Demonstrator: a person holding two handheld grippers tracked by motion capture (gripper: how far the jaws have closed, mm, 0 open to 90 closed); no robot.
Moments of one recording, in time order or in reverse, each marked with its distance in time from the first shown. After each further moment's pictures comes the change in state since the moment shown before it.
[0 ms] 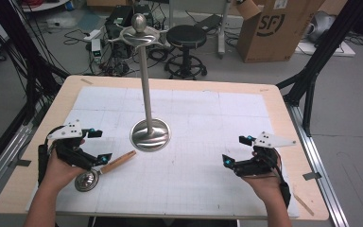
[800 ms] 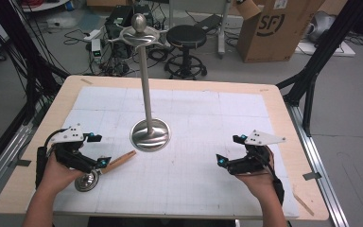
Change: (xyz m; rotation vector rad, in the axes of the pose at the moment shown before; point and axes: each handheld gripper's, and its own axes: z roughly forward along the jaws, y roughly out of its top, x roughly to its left) left arm -0.003 -0.009 0.000 0.084 0.017 0.014; right arm 0.003 0.002 0.018 0.036 0.014 -0.018
